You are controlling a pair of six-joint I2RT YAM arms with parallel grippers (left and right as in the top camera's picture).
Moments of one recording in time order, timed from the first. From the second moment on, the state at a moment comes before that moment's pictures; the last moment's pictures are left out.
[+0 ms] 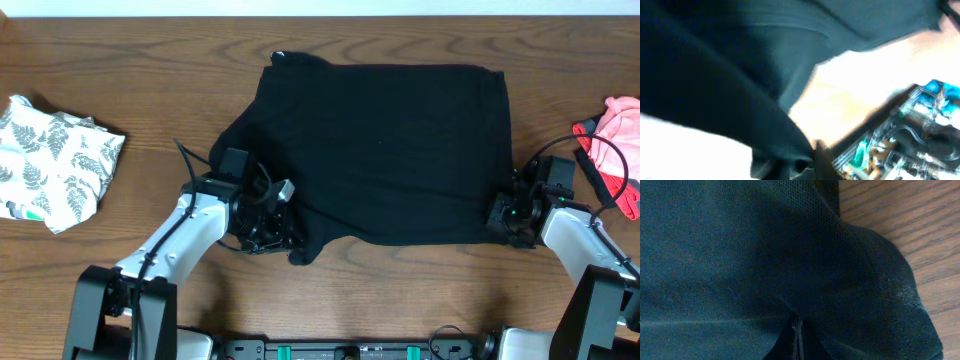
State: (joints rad) left arm -0.25 1.53 0.78 -0.77 0.76 -0.22; right arm -0.26 1.52 0.65 -0.45 -0.09 0.16
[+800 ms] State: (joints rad) left arm -0.25 1.46 0.77 -0.89 0.50 -0.19; right arm -0.27 1.54 0.69 -0.51 -0.13 0.23
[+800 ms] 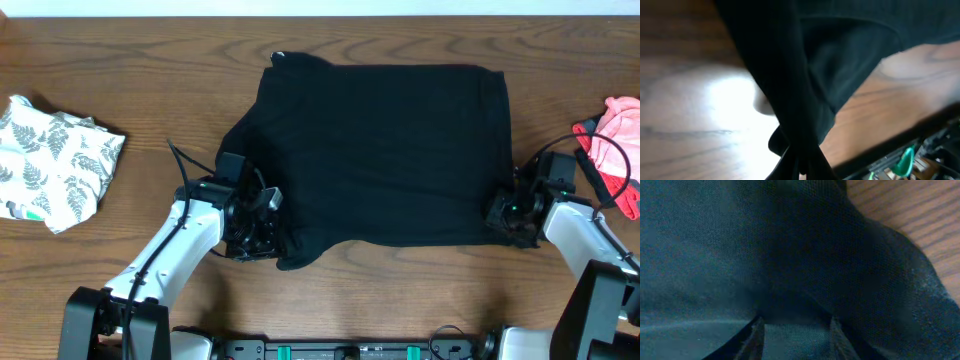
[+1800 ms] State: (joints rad) left arm -0.25 1.46 0.78 -0.87 0.47 -0.19; right arm -0.70 1.52 0.71 -0.73 -0.24 0.31
